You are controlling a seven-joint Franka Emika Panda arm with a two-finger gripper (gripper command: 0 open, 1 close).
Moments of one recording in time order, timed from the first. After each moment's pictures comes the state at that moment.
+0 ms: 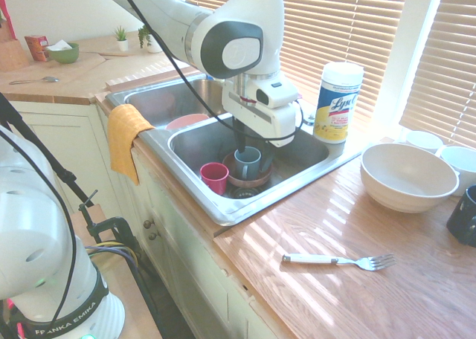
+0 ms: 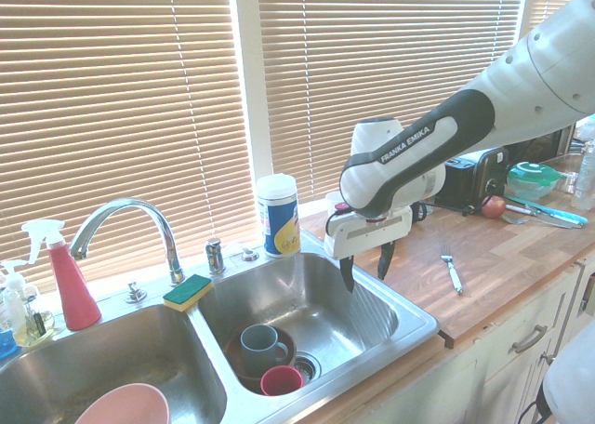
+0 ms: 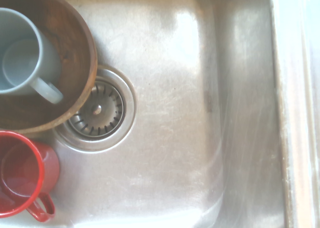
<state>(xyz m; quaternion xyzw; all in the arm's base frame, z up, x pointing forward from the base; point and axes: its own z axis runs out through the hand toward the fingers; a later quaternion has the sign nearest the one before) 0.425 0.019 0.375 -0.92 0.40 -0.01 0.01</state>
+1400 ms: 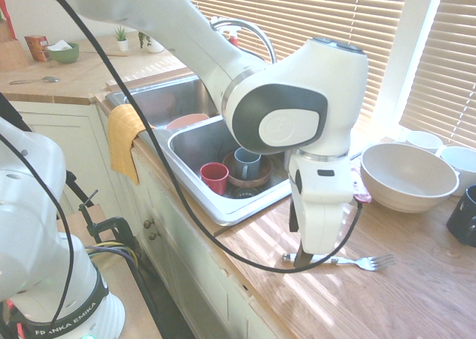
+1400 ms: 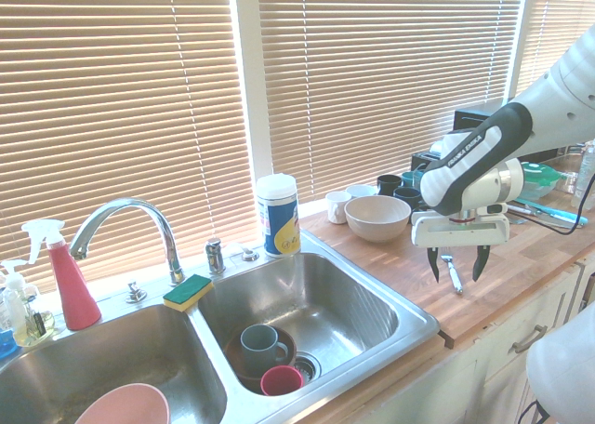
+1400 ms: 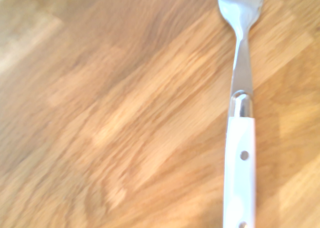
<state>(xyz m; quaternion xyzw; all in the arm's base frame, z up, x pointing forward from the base) 0.370 -0.189 0.324 -0.74 0.67 0.01 -0.03</state>
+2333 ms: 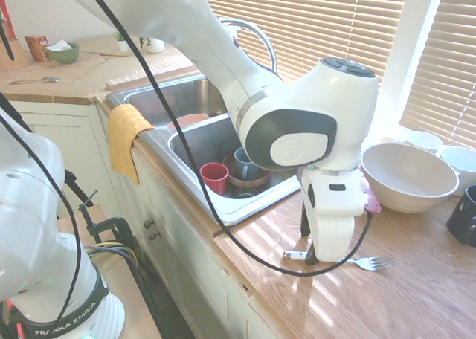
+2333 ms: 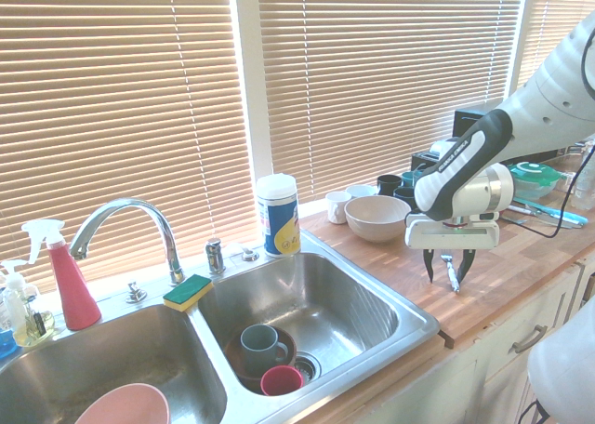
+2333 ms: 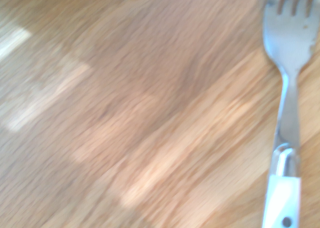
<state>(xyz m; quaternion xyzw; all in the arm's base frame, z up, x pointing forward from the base) 0.389 -0.197 0.312 -0.74 0.67 -0.01 0.00</state>
